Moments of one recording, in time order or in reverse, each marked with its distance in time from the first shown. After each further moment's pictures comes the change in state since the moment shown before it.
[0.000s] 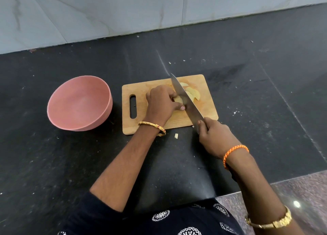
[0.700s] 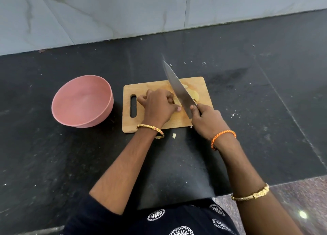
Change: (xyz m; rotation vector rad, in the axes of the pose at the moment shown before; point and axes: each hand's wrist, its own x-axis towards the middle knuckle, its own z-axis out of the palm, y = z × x) left_hand -0.012 0.004 -0.006 0.120 0.017 -0.085; right_hand 0.029 -0.011 -0.004 0.136 0.121 -0.084
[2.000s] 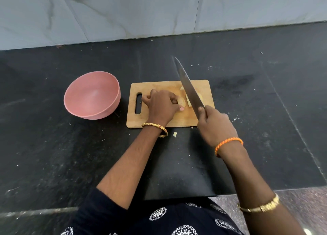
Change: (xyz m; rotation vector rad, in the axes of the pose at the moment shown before) left_hand -0.005 0.001 0.005 -0.035 0.073 -0.052; right_hand -0.023 -0.003 -0.014 -0.152 0.060 -0.035
